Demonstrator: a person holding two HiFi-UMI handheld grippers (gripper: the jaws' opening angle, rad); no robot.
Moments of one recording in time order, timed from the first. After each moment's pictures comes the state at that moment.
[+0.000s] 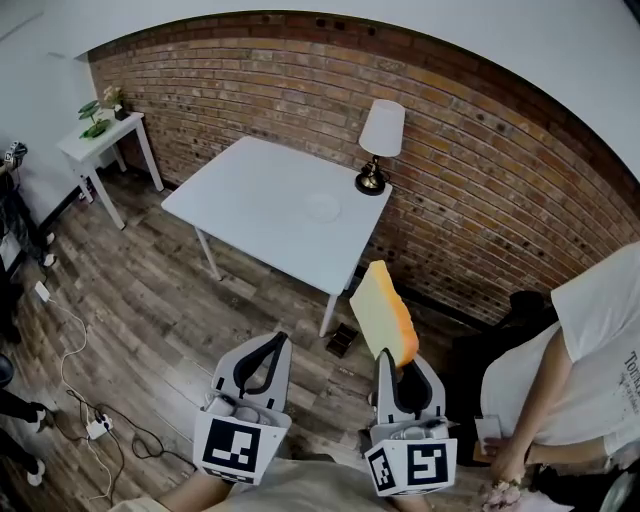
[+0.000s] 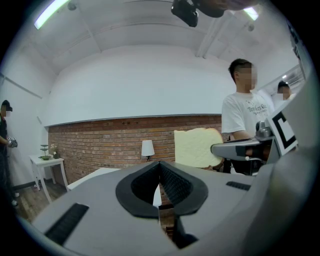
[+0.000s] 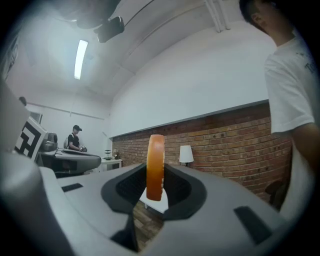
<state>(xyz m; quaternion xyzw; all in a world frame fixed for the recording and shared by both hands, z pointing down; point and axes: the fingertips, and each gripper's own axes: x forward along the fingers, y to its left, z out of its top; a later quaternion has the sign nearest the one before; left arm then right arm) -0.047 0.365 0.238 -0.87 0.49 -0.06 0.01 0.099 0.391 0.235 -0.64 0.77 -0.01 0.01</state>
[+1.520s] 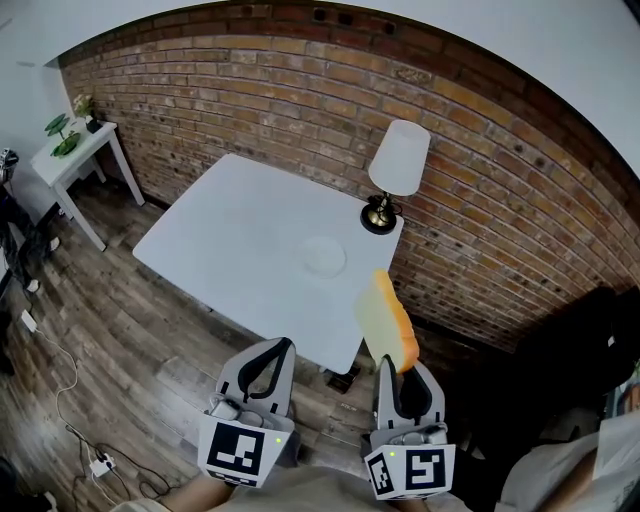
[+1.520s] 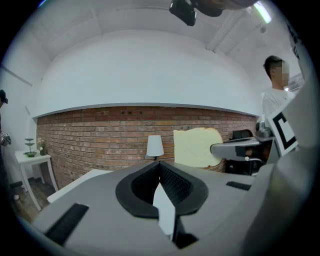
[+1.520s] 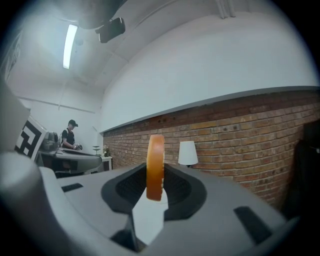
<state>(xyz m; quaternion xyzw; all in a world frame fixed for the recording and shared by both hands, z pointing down) -0.055 0.116 0.254 -0.88 0.46 -0.07 -0.02 0.088 0.149 0.247 -0.66 0.75 -0.02 -0.02</state>
